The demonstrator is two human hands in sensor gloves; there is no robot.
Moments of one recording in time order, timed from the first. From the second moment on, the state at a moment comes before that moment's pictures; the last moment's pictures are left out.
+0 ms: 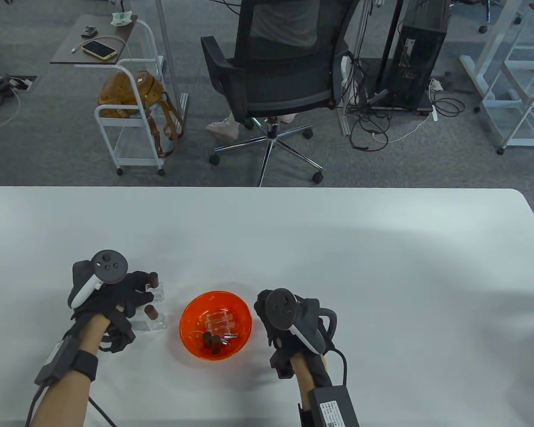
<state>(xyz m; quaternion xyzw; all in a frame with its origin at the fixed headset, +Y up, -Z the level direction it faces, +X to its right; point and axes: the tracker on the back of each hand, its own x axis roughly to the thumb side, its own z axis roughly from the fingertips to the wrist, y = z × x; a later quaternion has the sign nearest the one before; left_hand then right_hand) -0.351 -0.741 -0.398 -0.13 0.01 0.23 0.96 0.033 -0.701 -0.318 0.03 -0.06 0.98 0.18</state>
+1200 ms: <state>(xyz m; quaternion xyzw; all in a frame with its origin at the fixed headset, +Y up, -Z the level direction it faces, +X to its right) -0.234 -0.680 -0.281 0.04 -0.21 0.14 0.97 -0.045 -0.667 -0.268 0.18 -0.15 0.95 0.21</state>
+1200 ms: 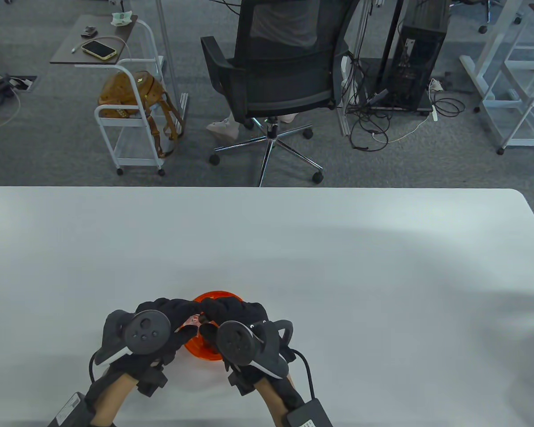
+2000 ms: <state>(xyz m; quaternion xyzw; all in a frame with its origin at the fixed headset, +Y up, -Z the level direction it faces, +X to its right) -0.262 -0.684 -0.291 0.03 -0.15 0.22 0.96 -0.066 -0.726 -0.288 0.15 -0.03 0.99 -0.04</state>
